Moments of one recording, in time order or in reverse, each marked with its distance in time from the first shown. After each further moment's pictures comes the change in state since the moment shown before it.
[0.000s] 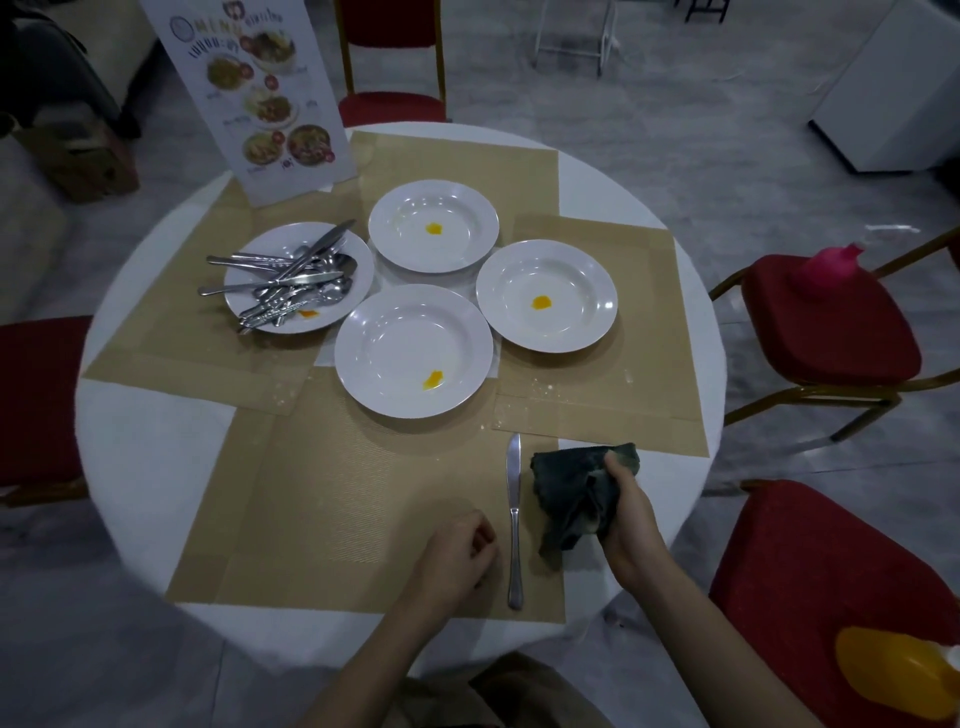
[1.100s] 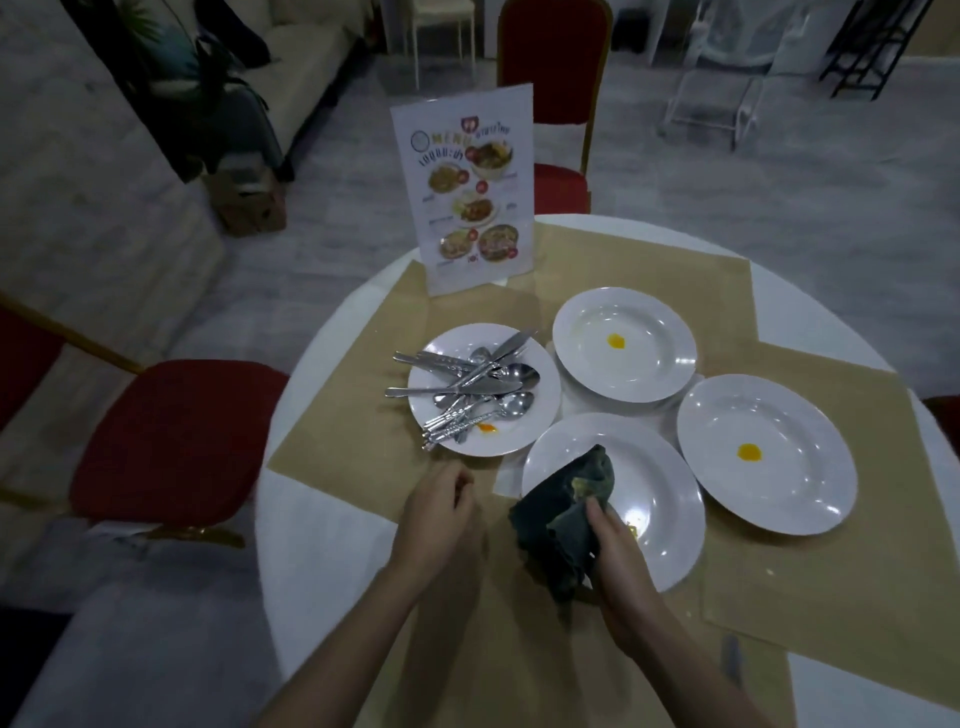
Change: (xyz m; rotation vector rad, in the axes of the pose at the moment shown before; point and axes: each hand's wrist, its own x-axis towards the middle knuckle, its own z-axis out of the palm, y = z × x) left_hand 0.113 -0.089 -0.283 0.047 0.467 0.014; right_hand 0.041 0.000 0.285 -0.305 -0.247 -0.048
